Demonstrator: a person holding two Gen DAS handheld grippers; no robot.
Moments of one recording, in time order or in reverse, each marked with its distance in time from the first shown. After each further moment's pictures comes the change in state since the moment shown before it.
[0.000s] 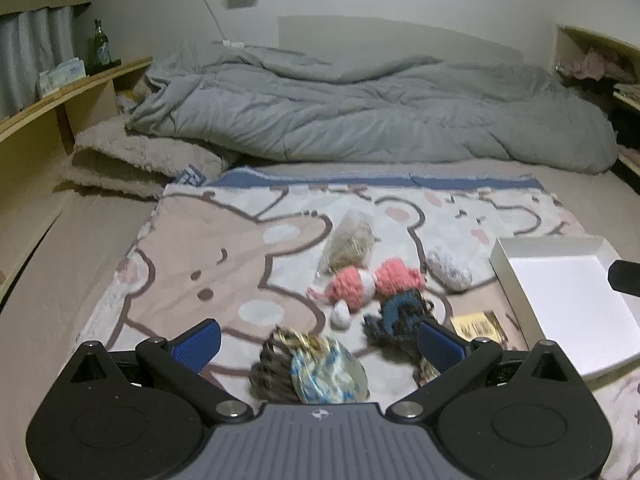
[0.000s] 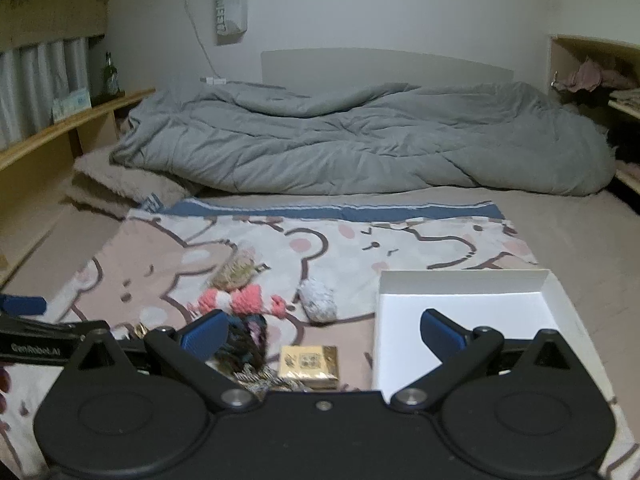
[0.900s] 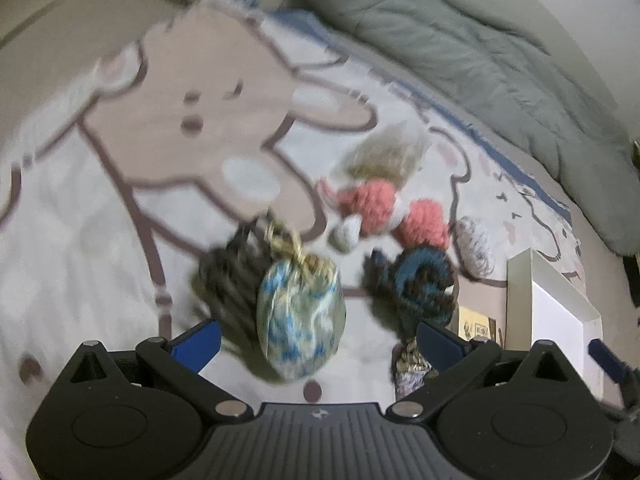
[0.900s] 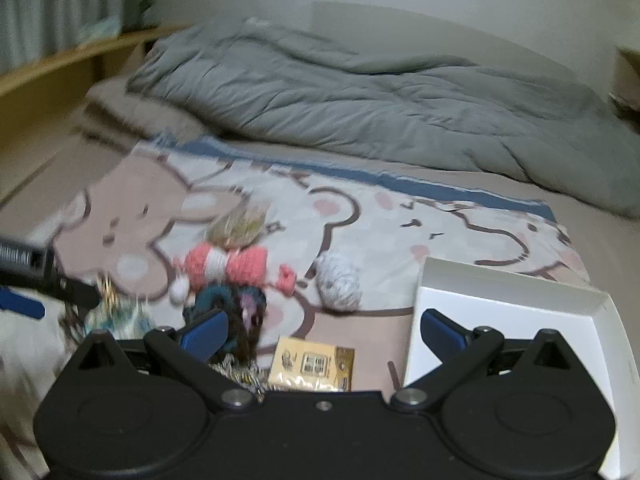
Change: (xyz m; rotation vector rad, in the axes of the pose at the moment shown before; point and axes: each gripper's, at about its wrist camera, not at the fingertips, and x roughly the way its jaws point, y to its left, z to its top) left arm 0.107 0.045 -0.032 -0.518 0.393 -0.113; right arm 0.111 0.019 -0.020 -0.209 0.109 0.062
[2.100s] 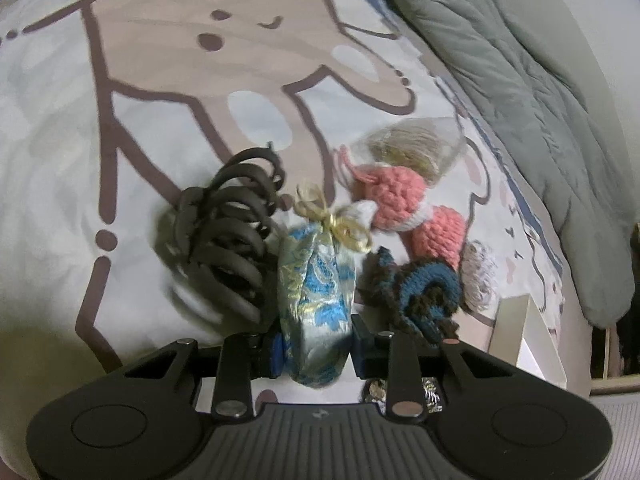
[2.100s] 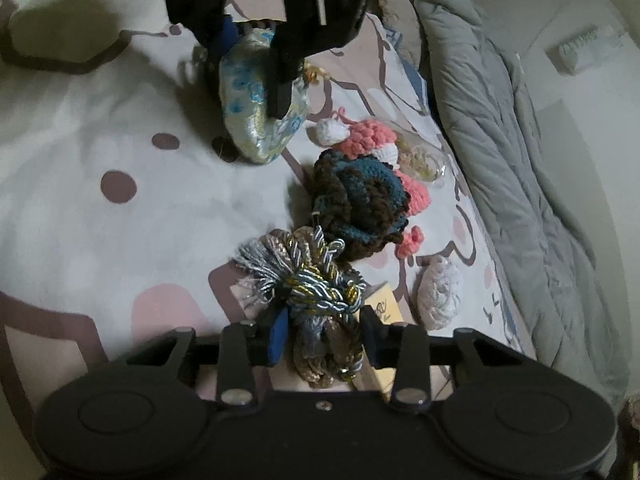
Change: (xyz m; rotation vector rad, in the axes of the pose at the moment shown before) left arm 0.052 0.014 0.001 -0.237 0.052 -0.110; right arm 0.058 0.094 -0.096 -0.948 0.056 0.016
